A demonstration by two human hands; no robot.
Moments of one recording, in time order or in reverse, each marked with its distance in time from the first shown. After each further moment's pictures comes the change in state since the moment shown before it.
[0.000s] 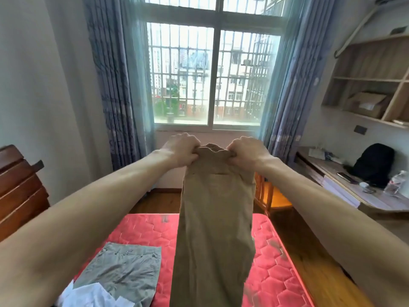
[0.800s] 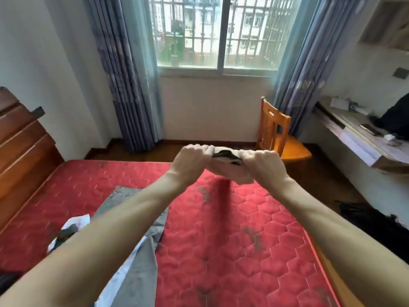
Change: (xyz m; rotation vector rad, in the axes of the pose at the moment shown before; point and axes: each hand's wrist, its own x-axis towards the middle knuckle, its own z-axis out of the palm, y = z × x) left_hand -0.073 0.011 0.223 0.219 0.310 0.189; right_hand -0.095 -0.004 0.206 -0.126 0.322 -0.100
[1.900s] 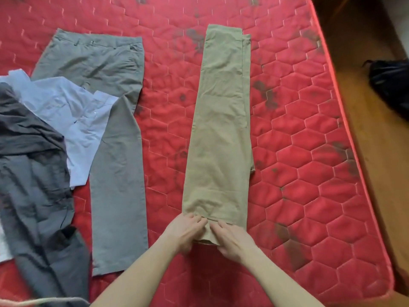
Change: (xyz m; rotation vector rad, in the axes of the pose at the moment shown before) left_hand -0.564 0.293 0.244 -0.448 -1.294 0.253; right_hand -0.582 -0.323 0.202 0.681 -1.354 0.046
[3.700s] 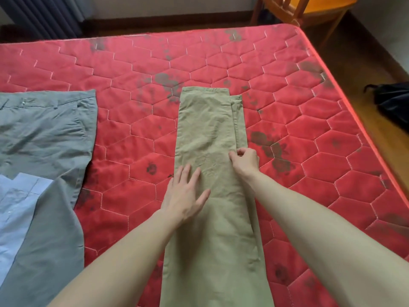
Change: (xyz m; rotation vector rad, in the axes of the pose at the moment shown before) left_hand 0.308 -0.211 -0.177 -0.341 0.497 -0.340; right_hand 0.336 0.241 -0.290 0.978 0.860 0.587
